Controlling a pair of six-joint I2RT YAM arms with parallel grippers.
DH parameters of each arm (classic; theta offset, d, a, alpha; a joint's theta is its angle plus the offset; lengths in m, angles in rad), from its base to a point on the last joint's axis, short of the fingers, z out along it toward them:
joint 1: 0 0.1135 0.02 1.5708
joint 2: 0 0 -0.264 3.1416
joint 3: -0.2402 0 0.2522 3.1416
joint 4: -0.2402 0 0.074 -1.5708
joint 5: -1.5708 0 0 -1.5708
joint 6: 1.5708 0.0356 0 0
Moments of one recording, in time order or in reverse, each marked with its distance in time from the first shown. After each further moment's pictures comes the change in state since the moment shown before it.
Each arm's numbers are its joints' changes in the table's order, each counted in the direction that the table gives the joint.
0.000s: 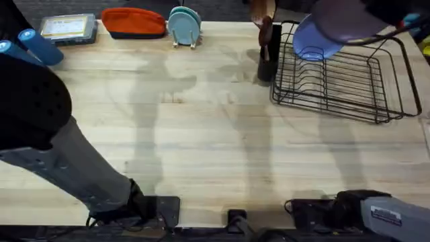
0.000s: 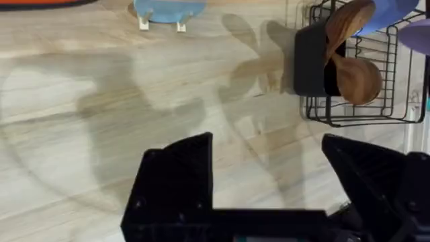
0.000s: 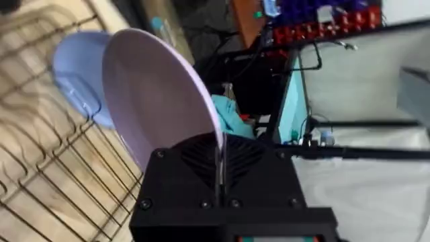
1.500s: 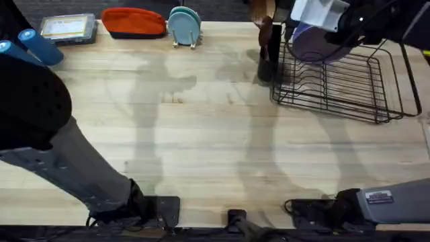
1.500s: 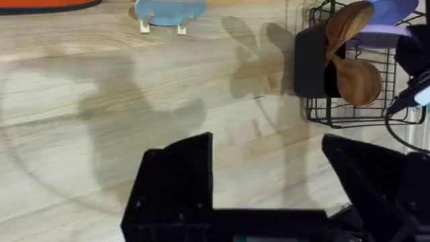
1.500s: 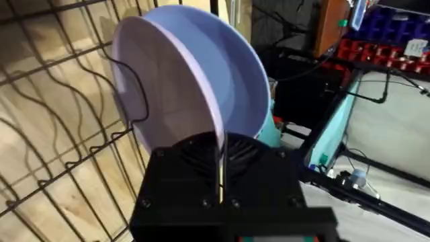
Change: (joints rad) left arm 0.000 0.000 0.000 0.005 0.000 0.000; right arm -0.034 -0.335 -0.009 0.061 0.044 -0.135
